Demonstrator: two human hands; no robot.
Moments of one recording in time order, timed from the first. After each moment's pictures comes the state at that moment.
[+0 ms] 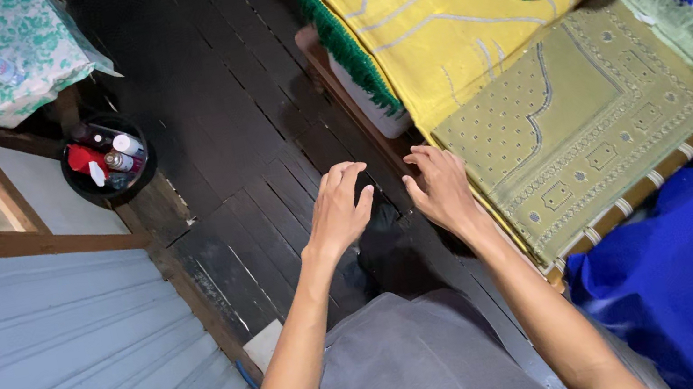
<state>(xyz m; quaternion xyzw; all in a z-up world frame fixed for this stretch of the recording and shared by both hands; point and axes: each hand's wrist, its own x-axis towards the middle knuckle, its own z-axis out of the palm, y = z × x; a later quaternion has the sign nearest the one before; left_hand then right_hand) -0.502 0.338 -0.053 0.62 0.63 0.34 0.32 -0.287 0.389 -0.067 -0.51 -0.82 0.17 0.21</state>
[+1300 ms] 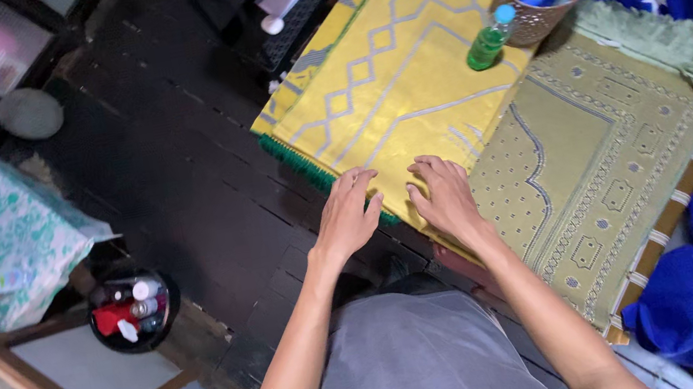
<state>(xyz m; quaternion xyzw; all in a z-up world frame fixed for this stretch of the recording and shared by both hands) -0.496 0.589 -0.067 0.76 0.49 0.25 0.35 -0.280 0.560 -0.094 -0.65 -0.71 0.17 0.22</state>
